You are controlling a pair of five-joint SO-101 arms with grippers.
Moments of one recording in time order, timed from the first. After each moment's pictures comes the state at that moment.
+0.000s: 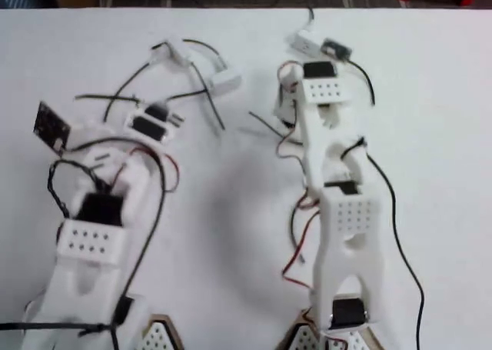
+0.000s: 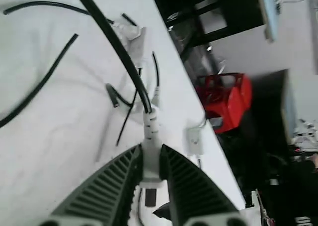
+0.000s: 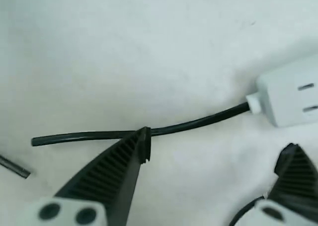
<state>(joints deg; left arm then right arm) 3.1 -48.0 58.5 23.3 68.5 -9.2 44.3 -40.9 84.7 -32.3</state>
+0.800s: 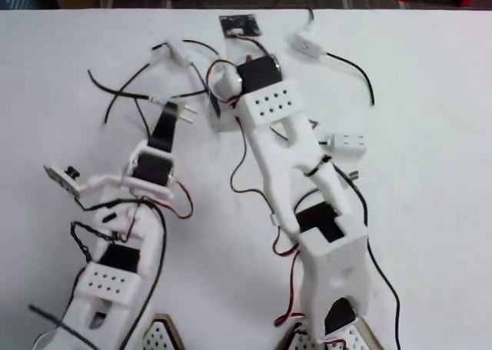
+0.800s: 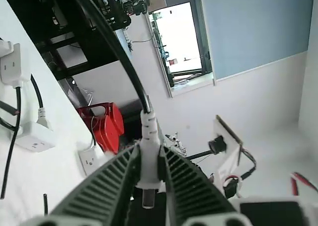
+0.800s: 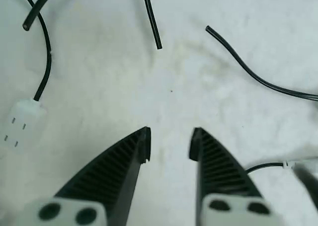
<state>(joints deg) 7.3 -63.4 90.7 -24.8 70.8 -28.5 25.3 -40.5 97.4 -12.6</state>
